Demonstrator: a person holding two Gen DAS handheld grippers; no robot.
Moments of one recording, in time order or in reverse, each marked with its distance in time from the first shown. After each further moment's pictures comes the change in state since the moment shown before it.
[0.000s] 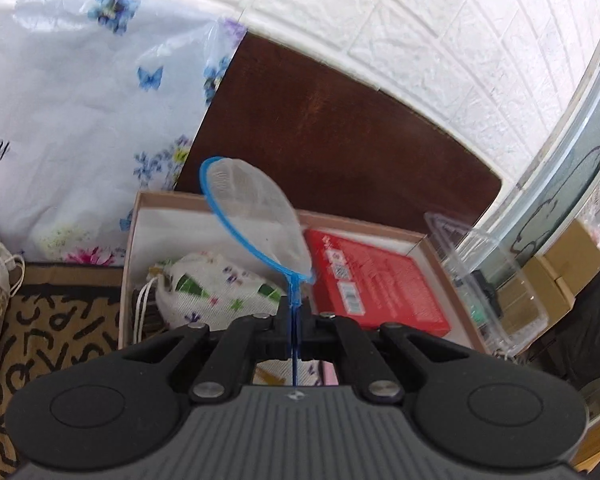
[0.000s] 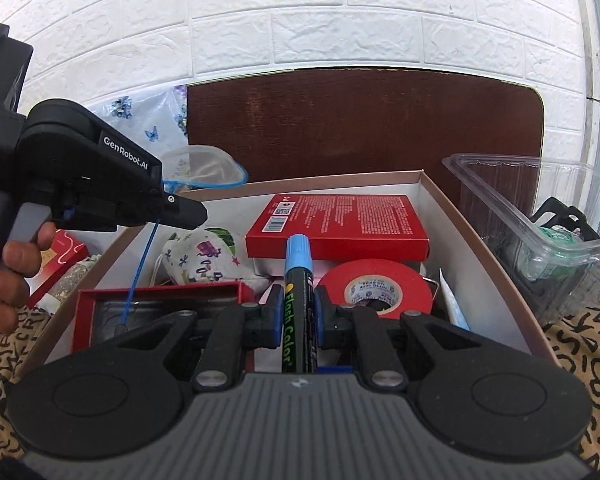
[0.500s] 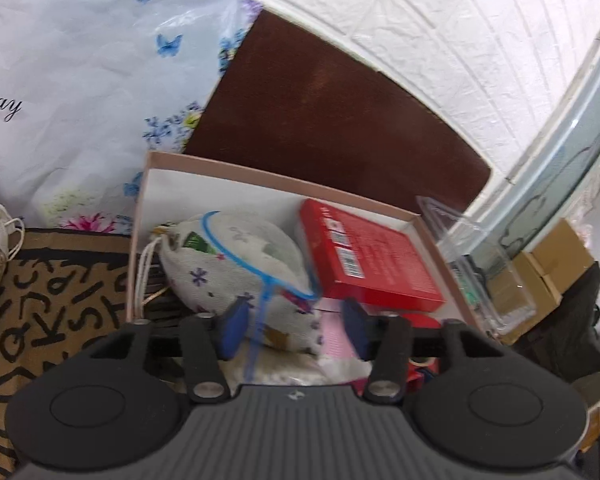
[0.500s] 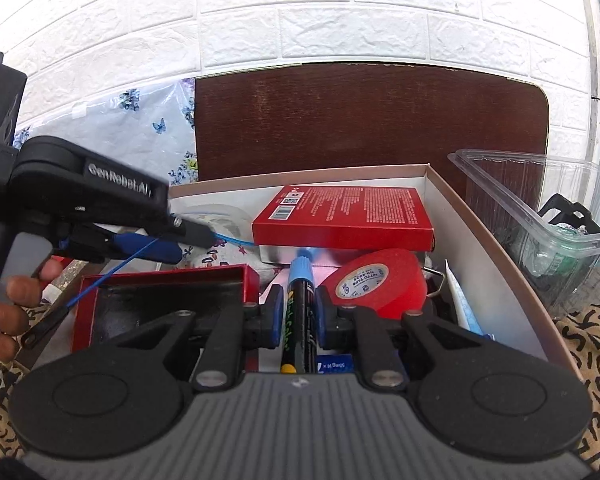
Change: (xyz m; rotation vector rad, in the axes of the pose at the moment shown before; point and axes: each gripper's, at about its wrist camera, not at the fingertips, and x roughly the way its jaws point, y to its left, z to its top) left arm -0.016 0.009 -0.022 -0.022 0.009 -0.064; right arm -0.009 0.003 -0.010 -0.005 -0.005 0.014
